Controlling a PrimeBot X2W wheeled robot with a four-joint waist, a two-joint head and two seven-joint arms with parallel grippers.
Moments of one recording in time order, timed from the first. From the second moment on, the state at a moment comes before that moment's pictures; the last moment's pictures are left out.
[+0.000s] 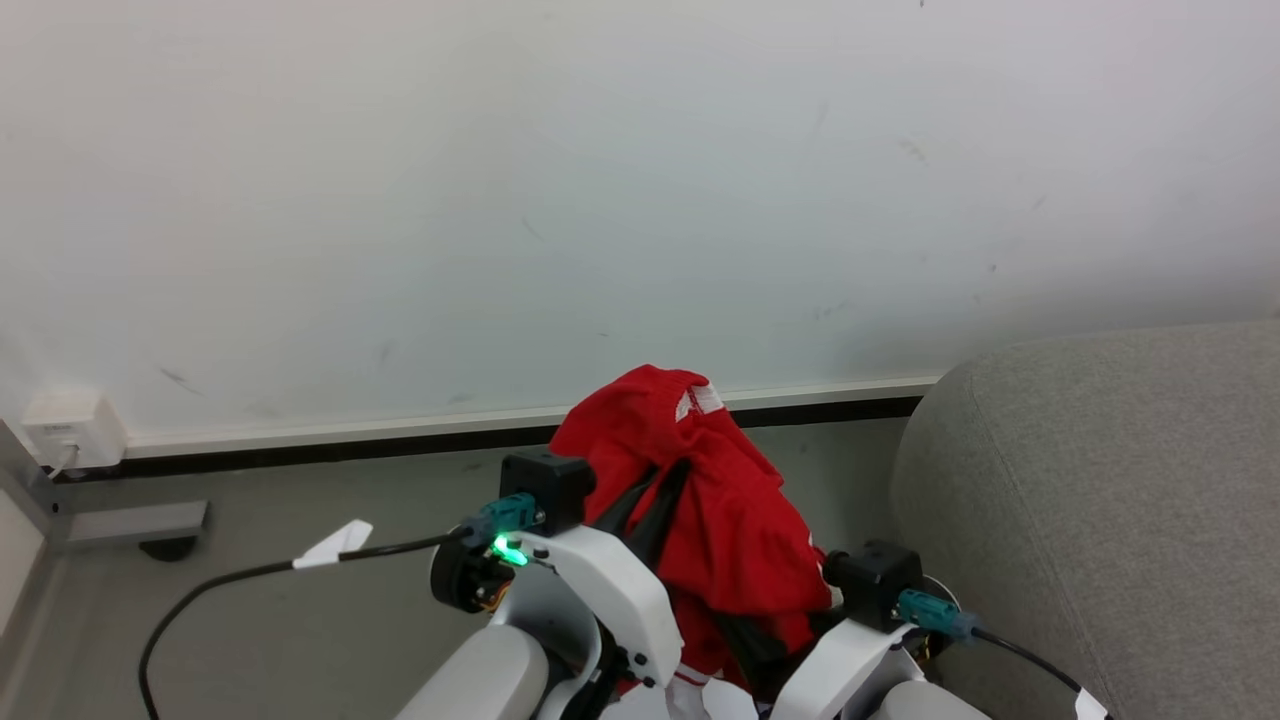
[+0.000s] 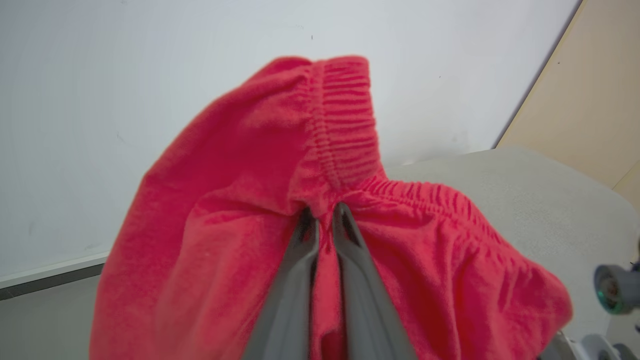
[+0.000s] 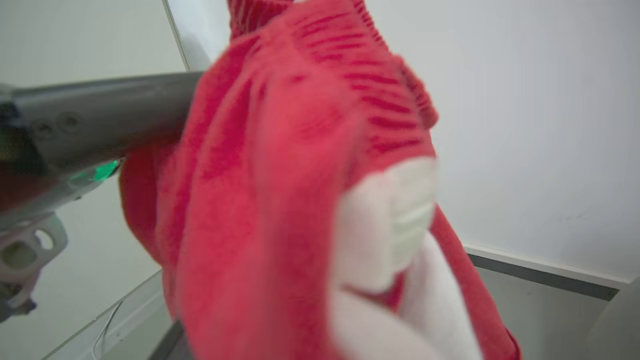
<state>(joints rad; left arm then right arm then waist) -0.43 0.10 -0.61 0.23 -0.51 0.09 0.07 -0.50 -0.05 0.84 0.62 0.70 0.13 -0.26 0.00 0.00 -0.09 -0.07</state>
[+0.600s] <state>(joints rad) -0.43 0.10 -0.60 0.29 -0.52 0.11 0.04 -0.54 -0.05 0.85 0.63 0.78 0.13 -0.26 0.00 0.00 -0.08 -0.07</state>
